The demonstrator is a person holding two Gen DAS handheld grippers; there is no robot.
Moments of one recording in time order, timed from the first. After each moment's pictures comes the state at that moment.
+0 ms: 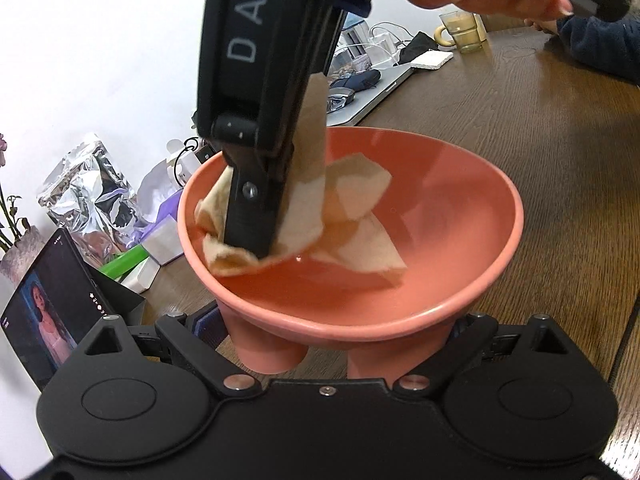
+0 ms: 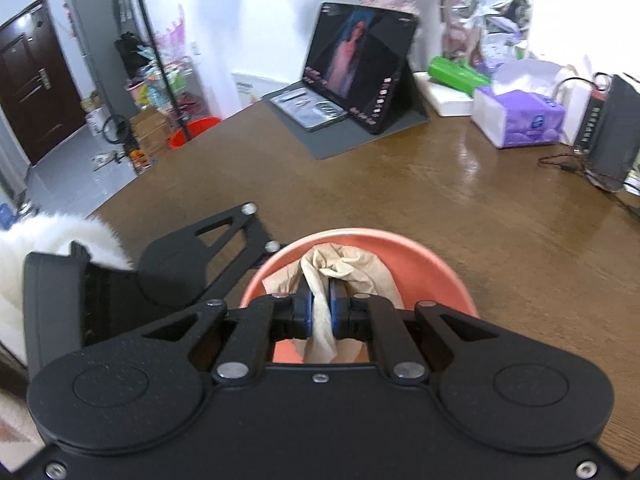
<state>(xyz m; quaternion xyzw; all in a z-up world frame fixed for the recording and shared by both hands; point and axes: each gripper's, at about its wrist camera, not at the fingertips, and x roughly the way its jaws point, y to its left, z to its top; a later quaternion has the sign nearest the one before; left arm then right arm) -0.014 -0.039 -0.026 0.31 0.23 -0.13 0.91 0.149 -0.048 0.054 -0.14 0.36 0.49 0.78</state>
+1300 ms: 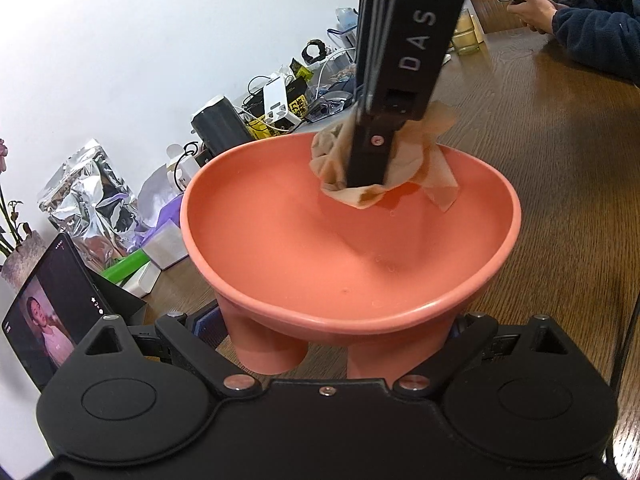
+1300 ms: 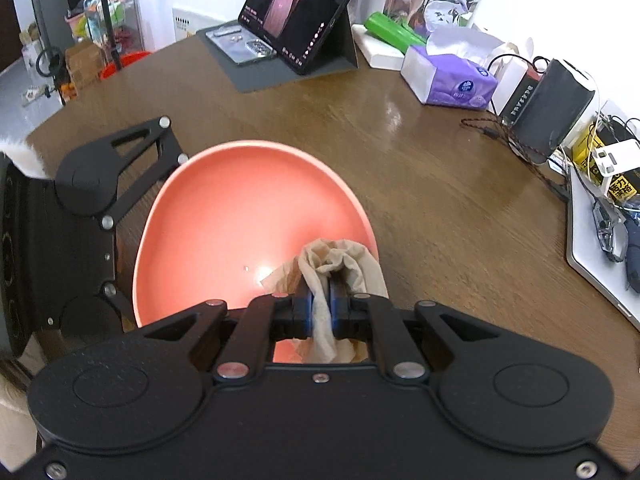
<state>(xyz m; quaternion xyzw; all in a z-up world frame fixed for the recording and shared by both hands) 0.023 -0.018 -0.025 0.31 0.23 -0.13 0.91 0.136 -0.069 0.046 -0.27 0.39 0.39 0.79</state>
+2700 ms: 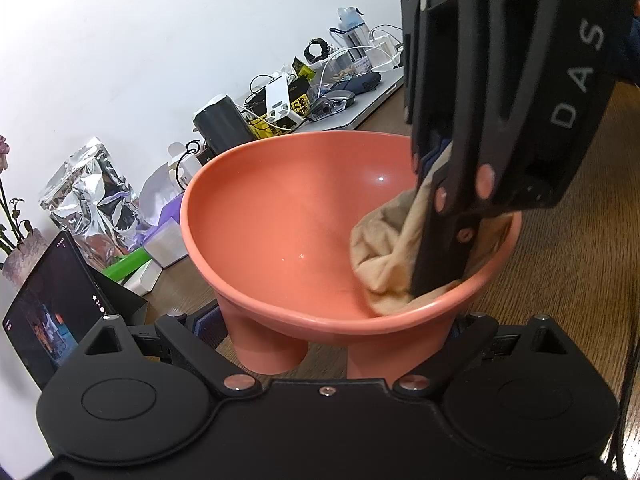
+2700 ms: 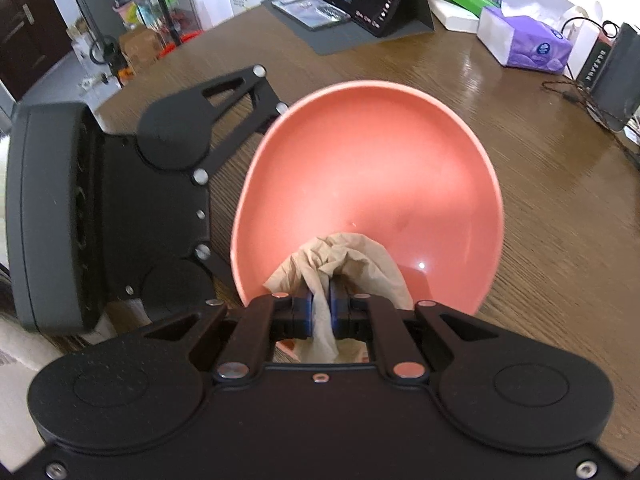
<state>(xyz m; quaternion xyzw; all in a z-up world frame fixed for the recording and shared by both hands) 0.024 -0.017 -0.031 0.31 0.23 -0.13 0.91 0.118 -0.055 0.032 -0.21 0.45 0.48 0.73</state>
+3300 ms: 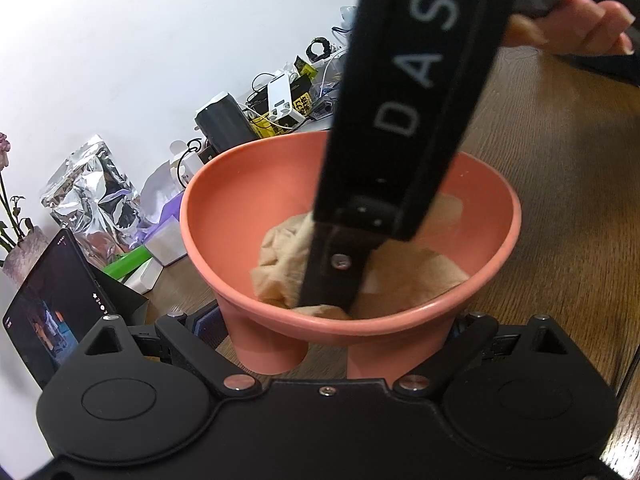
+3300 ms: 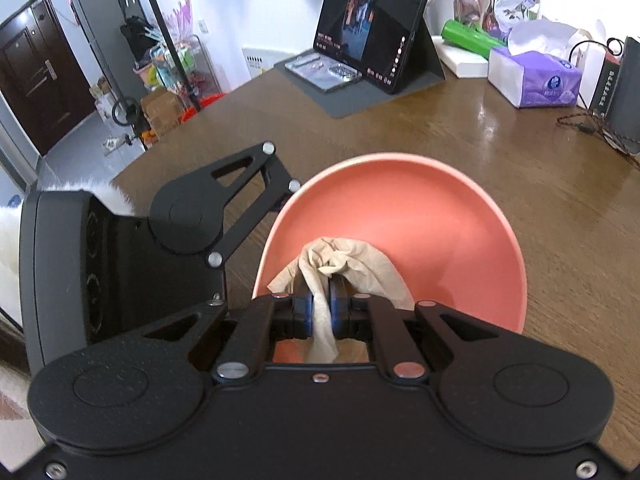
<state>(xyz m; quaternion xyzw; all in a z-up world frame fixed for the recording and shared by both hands) 0.022 -0.020 -0.029 0.31 0.23 -0.13 0.91 0.135 -0.047 0.034 -0.14 0.39 0.51 0.75</state>
